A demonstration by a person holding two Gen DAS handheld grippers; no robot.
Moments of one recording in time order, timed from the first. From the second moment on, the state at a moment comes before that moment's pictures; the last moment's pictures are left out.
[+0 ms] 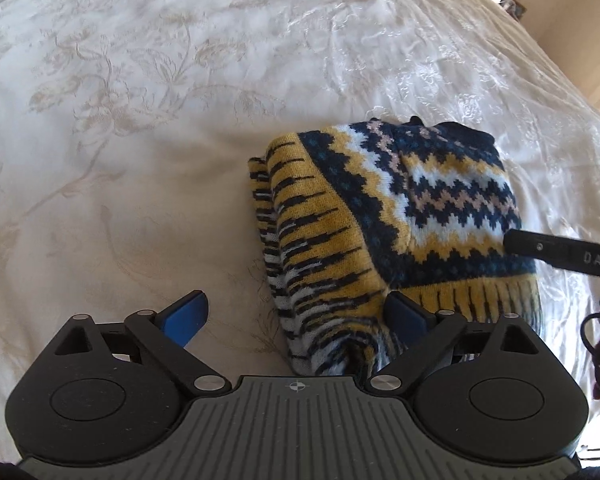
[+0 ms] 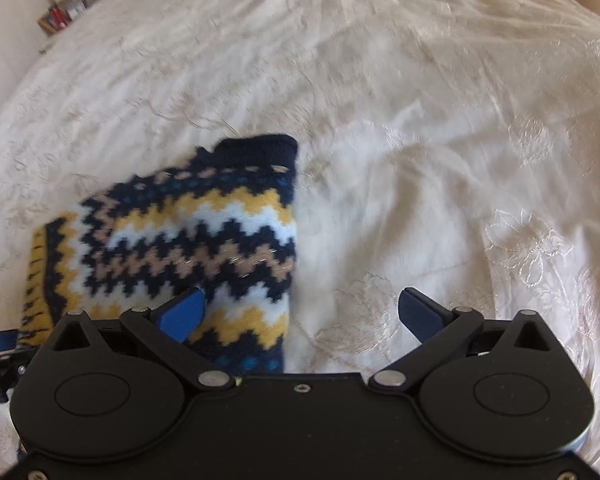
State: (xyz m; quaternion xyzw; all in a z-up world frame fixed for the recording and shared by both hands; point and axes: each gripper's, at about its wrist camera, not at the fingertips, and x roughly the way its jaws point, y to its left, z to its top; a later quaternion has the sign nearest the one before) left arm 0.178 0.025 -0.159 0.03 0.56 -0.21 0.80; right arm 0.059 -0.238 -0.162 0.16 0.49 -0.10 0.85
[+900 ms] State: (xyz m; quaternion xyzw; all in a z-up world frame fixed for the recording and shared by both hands) left arm 0.086 0.045 -0.056 0.04 0.43 -0.21 0.88; right arm -0.047 -0.193 -0.101 0.16 0.41 -0.03 0.90
